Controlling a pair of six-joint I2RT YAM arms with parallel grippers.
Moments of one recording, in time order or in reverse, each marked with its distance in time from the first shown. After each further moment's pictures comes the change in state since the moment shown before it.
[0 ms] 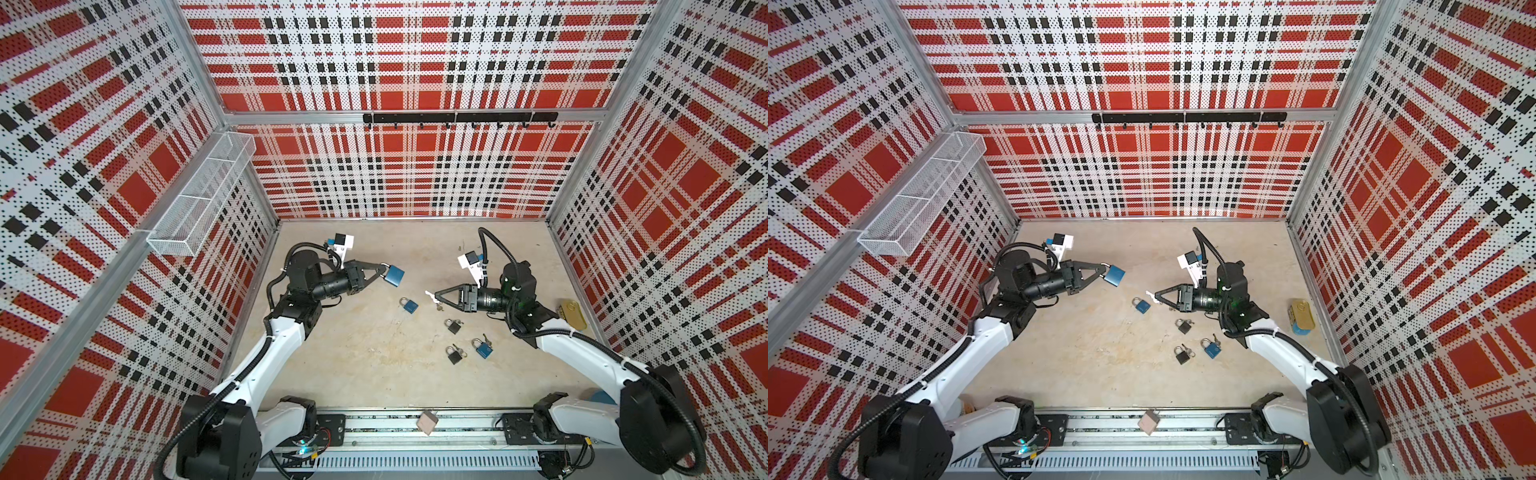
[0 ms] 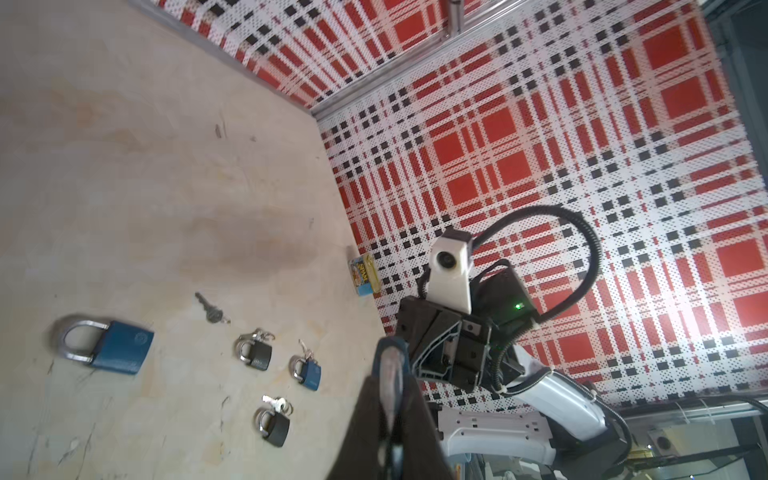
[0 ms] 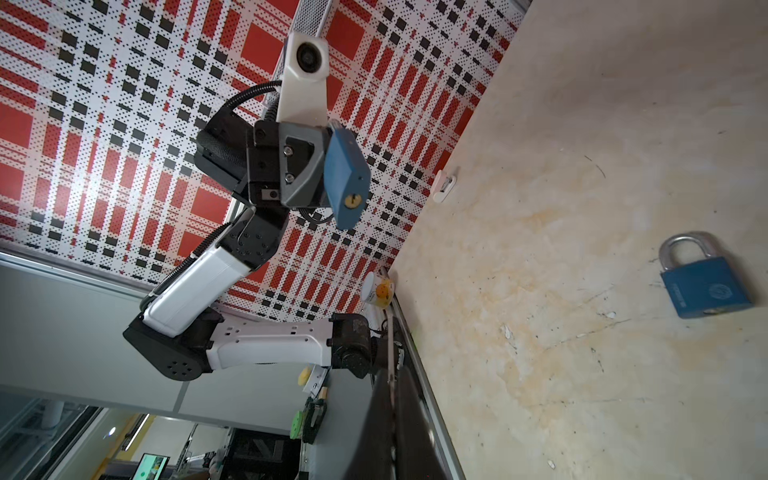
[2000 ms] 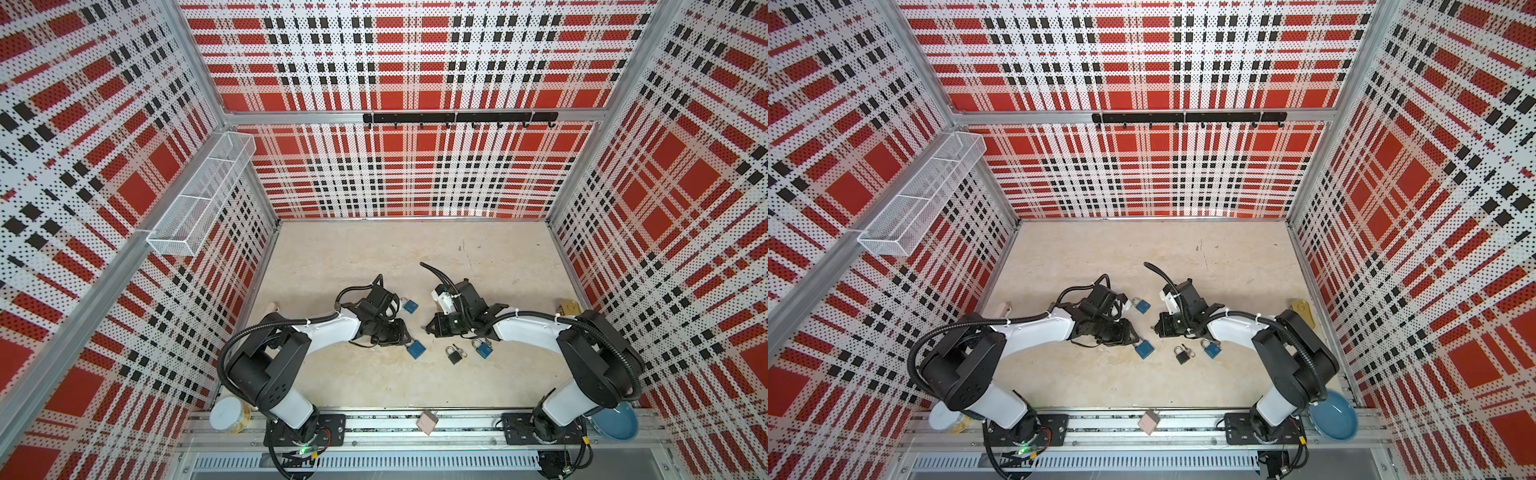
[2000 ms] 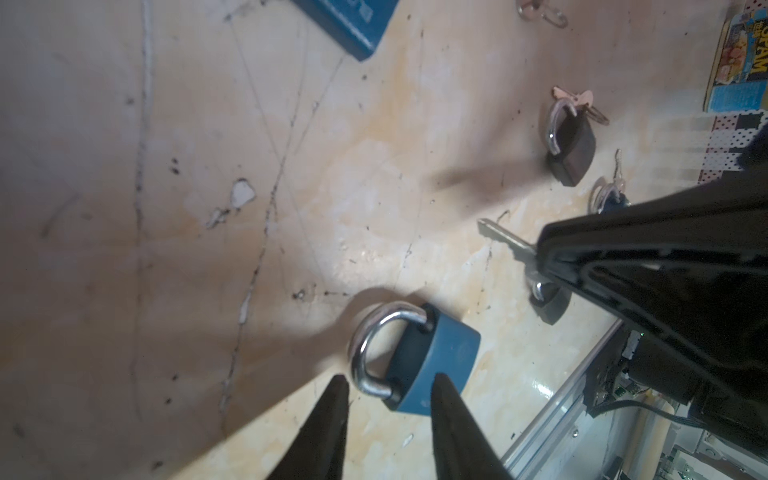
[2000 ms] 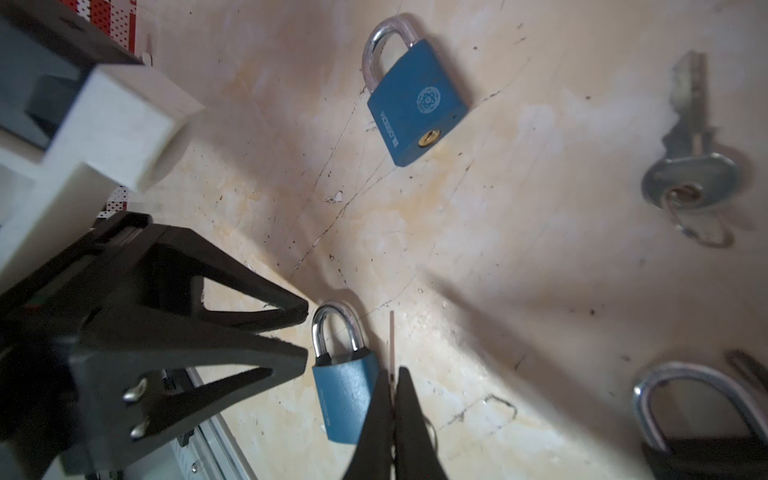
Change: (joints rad) left arm -0.412 0.441 -0.005 -0.442 -0.484 0.396; right arm 0.253 0.415 0.094 -0.377 0.547 -0.289
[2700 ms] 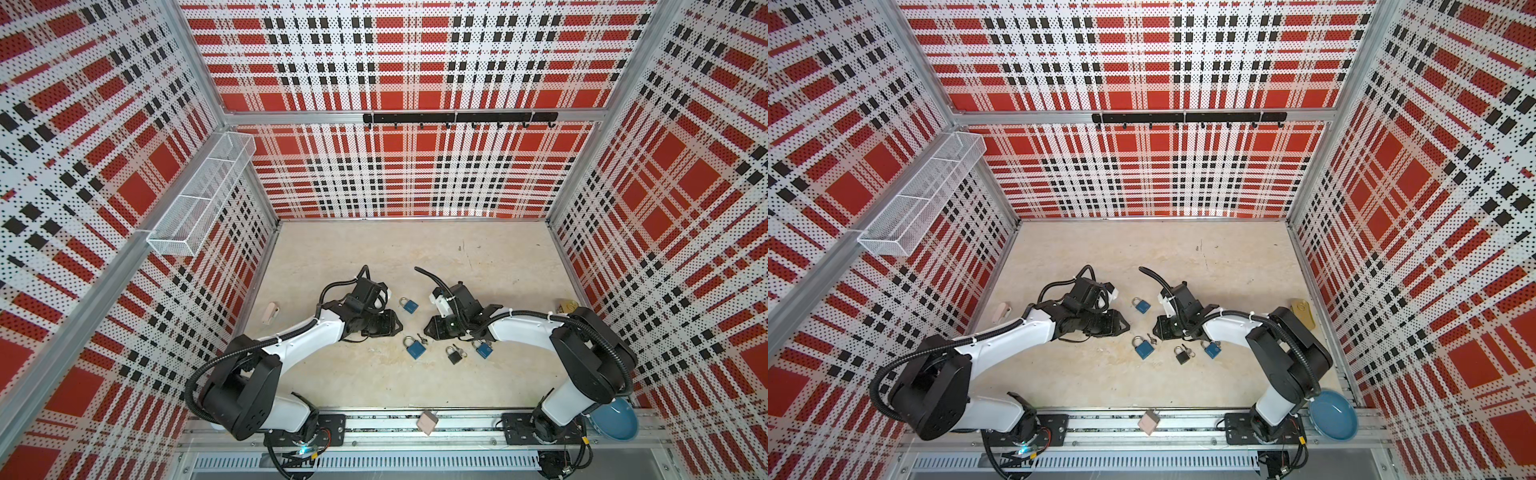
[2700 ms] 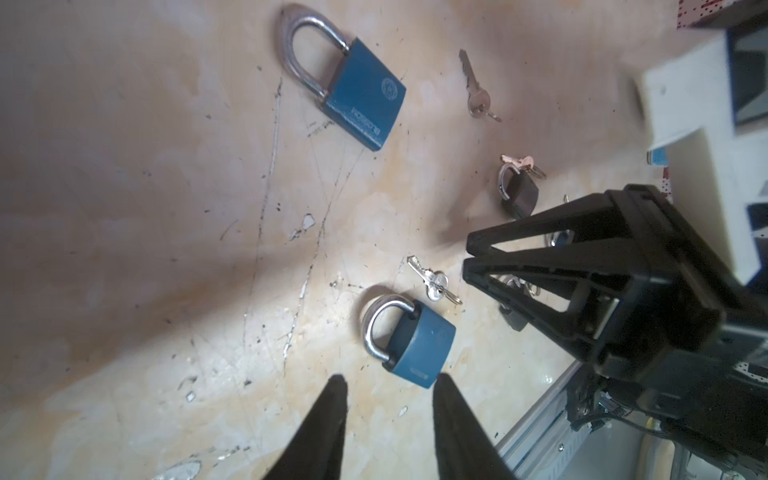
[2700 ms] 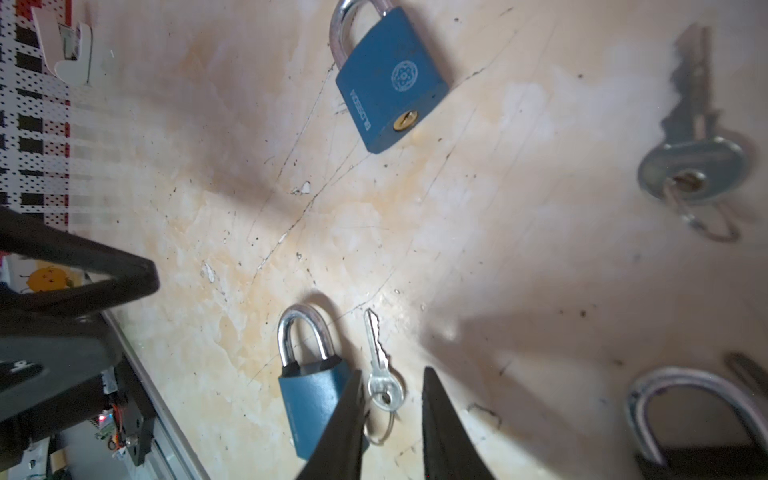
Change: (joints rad) left arm 0.070 -0.177 0.000 -0.077 -0.050 0.014; right arm 0.018 0.018 0.020 -0.054 0.081 -0.030
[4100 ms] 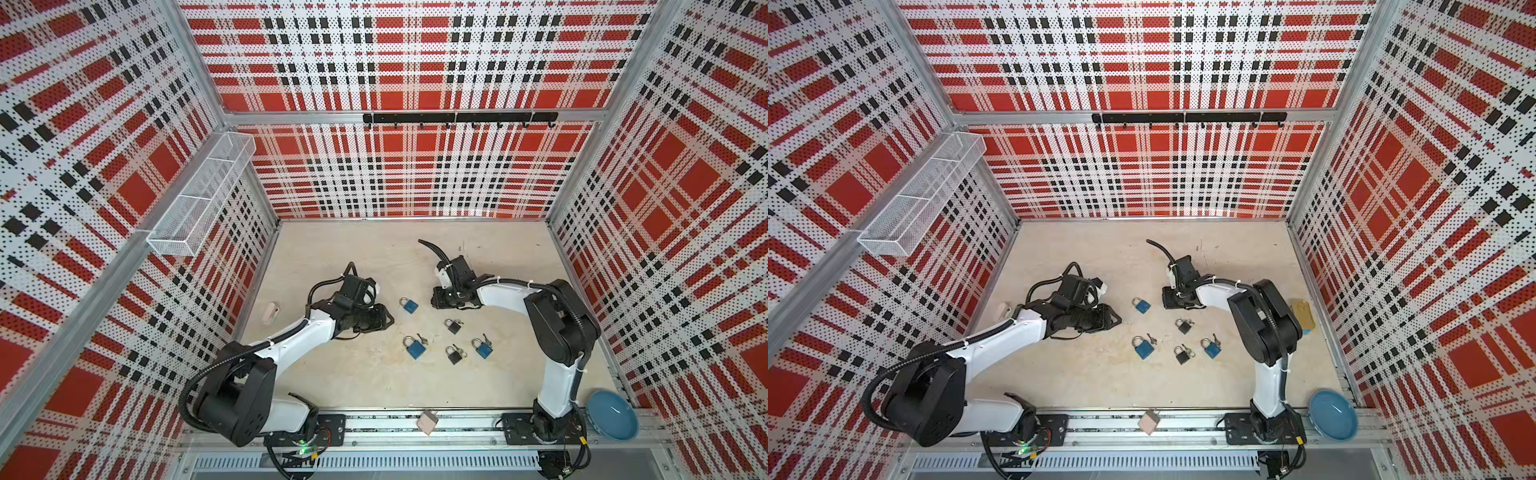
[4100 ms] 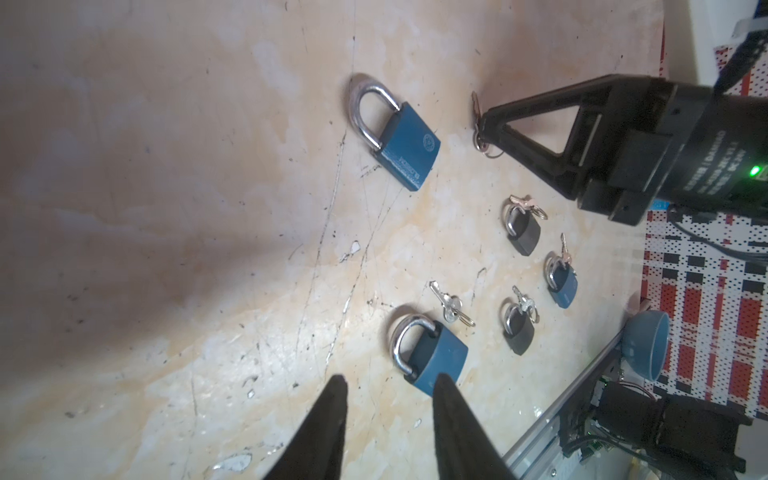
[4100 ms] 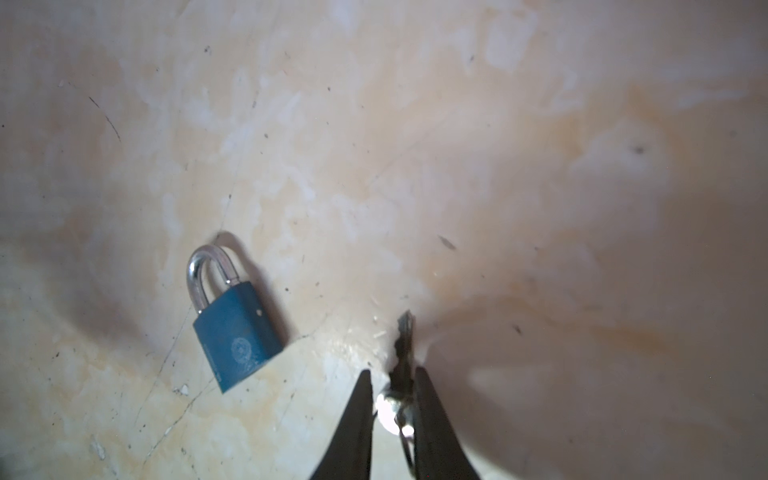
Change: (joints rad) left arm 0.098 -0.031 -0.028 0.016 0.021 0.000; right arm -0.155 0.292 0.344 -0.112 0.084 -0.134
